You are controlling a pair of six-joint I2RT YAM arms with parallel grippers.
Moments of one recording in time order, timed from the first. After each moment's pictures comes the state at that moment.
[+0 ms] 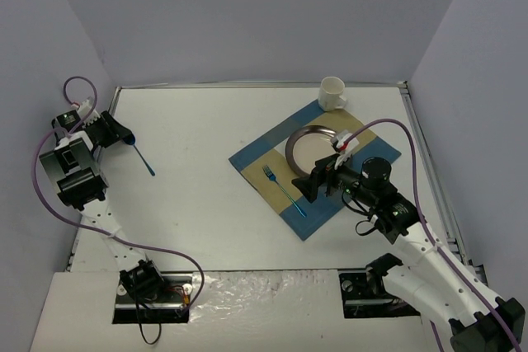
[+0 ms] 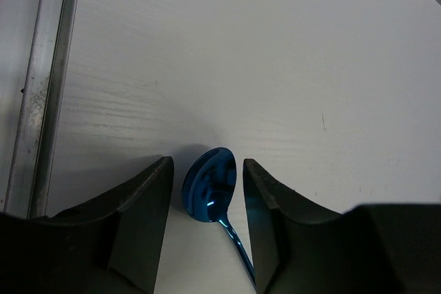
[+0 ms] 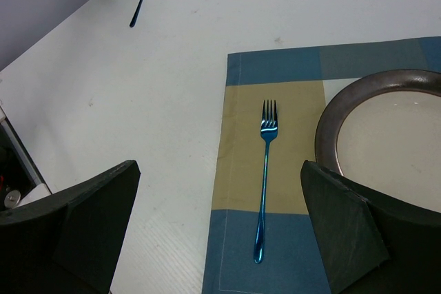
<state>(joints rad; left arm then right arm) 0.56 2.24 1.58 -0.11 0.71 -0.17 0.49 0.77 0.60 -0.05 -0.36 0.16</state>
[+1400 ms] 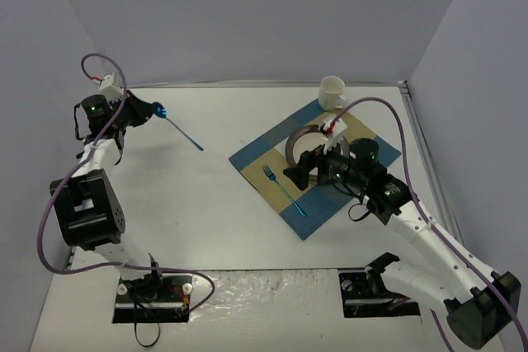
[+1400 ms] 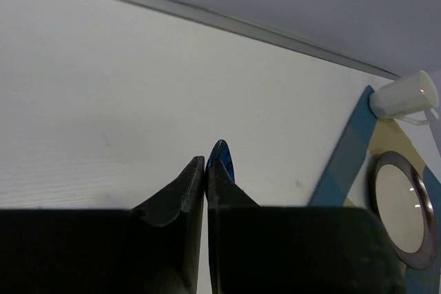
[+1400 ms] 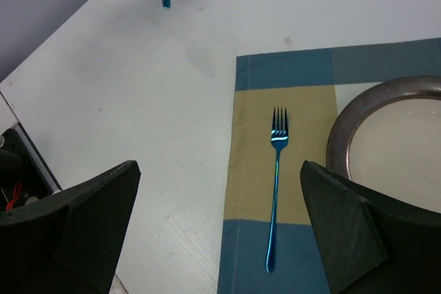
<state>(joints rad) 0.29 1.66 1.13 0.23 0.65 -0.39 0.53 0.94 0.78 -0.14 -0.33 0.18</state>
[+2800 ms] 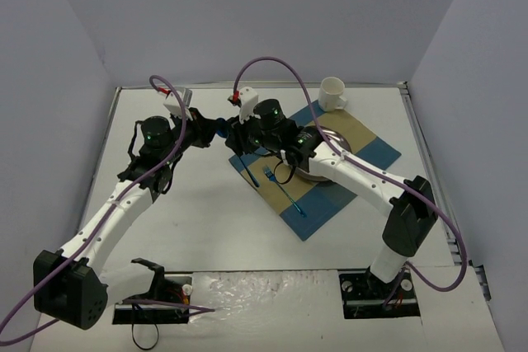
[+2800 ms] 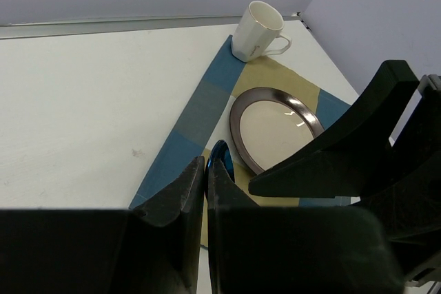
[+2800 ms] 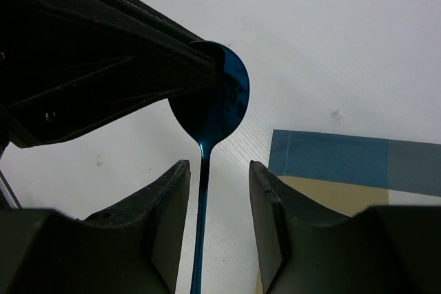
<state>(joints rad) -0.33 1.14 0.91 0.12 0.27 -0.36 0.83 1.68 1.47 -0.23 -0.08 0.14</state>
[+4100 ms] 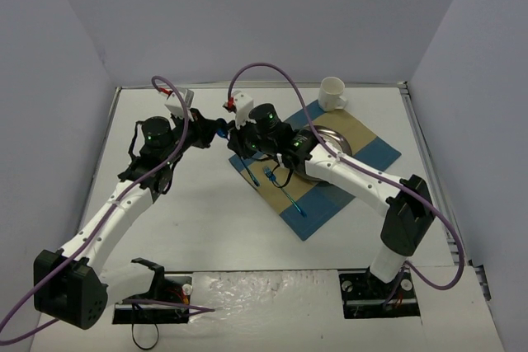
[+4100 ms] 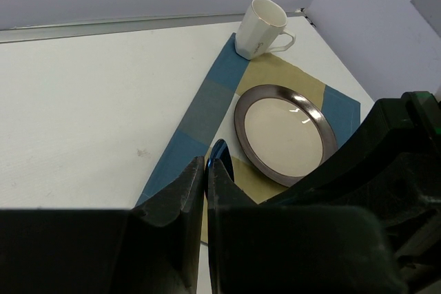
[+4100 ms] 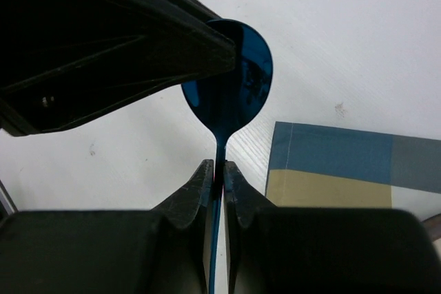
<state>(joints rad) -0.33 1.14 0.90 0.12 0.27 -0.33 0.85 1.69 1.46 -0.24 -0.07 0.11</state>
